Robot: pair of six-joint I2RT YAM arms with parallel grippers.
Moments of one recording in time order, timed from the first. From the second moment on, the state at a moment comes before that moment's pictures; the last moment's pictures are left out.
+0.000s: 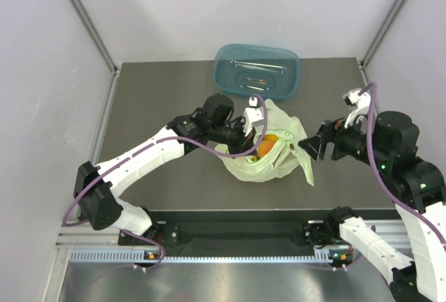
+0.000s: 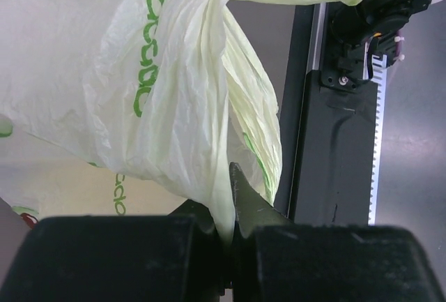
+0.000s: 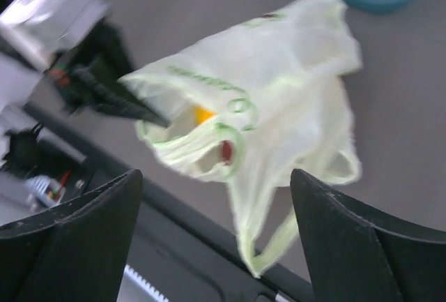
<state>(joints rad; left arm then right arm) -0.84 1.44 1.27 -0.48 0.59 0.13 0.32 0.73 1.29 -0.98 -0.23 0.23</state>
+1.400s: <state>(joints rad) -0.85 1.49 1.34 -0.34 0.53 -0.06 0.34 0.61 0.53 -0.26 -0.26 0.81</state>
